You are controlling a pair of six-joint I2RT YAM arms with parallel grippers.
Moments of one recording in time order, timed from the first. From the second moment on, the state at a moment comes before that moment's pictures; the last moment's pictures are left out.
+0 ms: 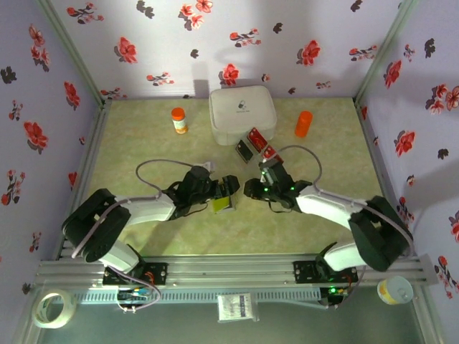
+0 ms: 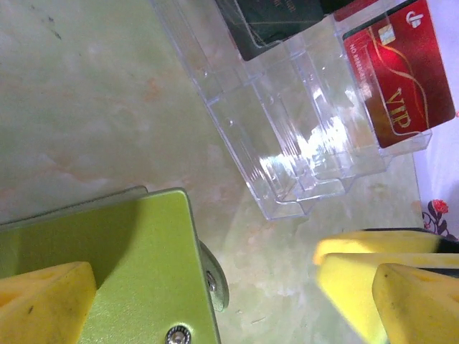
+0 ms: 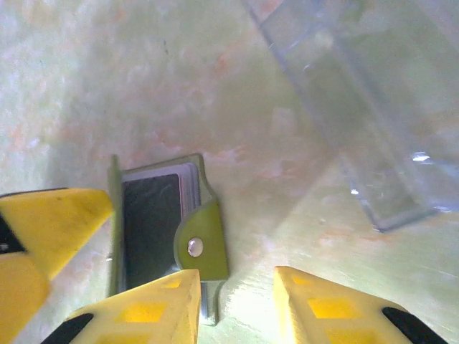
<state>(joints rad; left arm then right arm) -0.82 1.54 0.62 0.34 0.10 -0.94 0.67 1.36 0.65 -0.12 -0.16 0.76</state>
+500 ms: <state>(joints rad) -0.88 1.58 0.59 0.44 0.02 -0.96 0.65 1.23 0.60 -0.19 -0.17 0.78</state>
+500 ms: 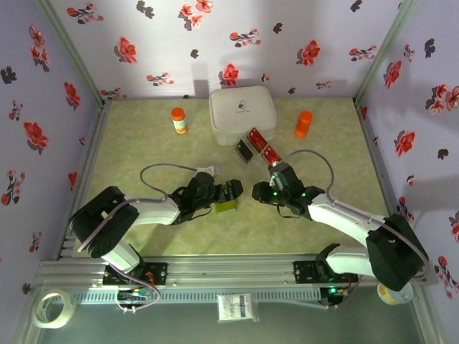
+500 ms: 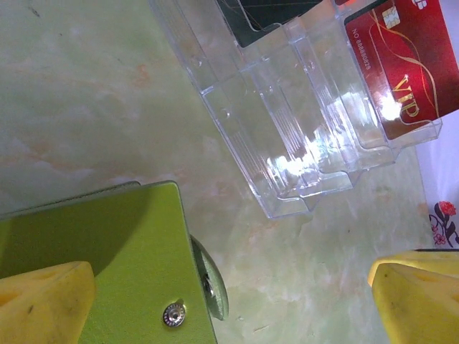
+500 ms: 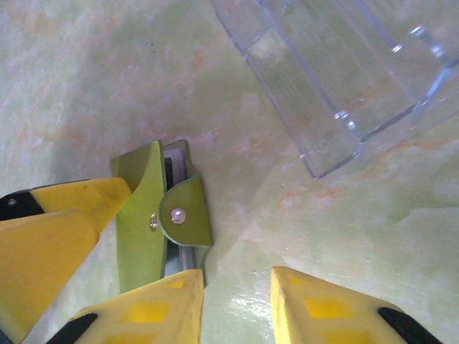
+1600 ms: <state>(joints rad) -0.61 1.25 0.67 -0.08 0.03 -0.85 0.92 1.56 0.88 -0.16 -0.10 0.81</state>
